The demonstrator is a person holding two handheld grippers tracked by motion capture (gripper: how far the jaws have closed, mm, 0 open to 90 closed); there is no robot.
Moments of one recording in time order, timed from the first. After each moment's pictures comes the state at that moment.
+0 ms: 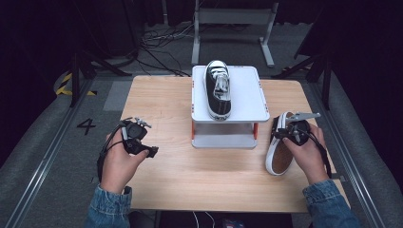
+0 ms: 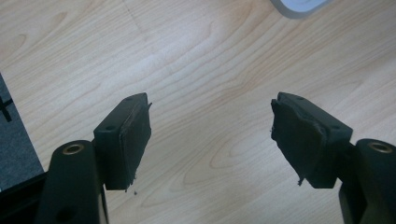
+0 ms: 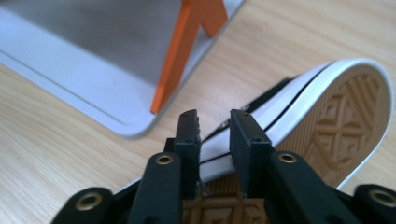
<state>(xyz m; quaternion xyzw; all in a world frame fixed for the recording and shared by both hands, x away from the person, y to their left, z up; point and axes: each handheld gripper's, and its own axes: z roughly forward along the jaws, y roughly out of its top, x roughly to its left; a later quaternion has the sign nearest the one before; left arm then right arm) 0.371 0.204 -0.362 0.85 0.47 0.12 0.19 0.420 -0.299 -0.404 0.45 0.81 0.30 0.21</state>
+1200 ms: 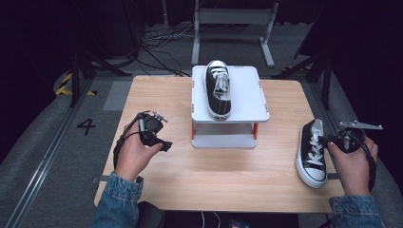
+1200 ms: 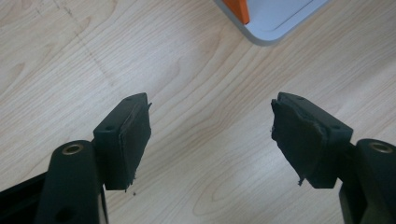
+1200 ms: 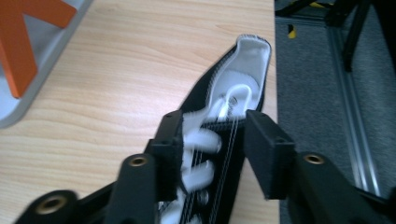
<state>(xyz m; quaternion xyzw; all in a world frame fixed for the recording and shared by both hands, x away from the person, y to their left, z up) 0.398 0.171 -0.365 0.87 0.43 0.10 0.20 0.379 -0.416 -0.391 0.60 0.70 0.29 0.25</state>
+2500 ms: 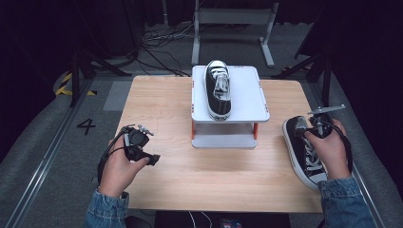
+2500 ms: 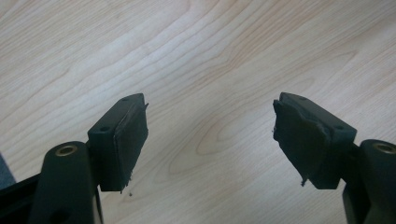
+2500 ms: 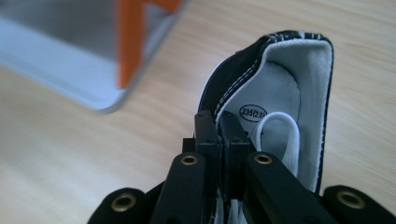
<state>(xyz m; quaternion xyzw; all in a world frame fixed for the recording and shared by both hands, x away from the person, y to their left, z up) 0.368 0.197 -0.379 0.87 0.45 0.09 0.19 0.421 -0.351 -0.380 0.50 0.80 0.29 0.13</state>
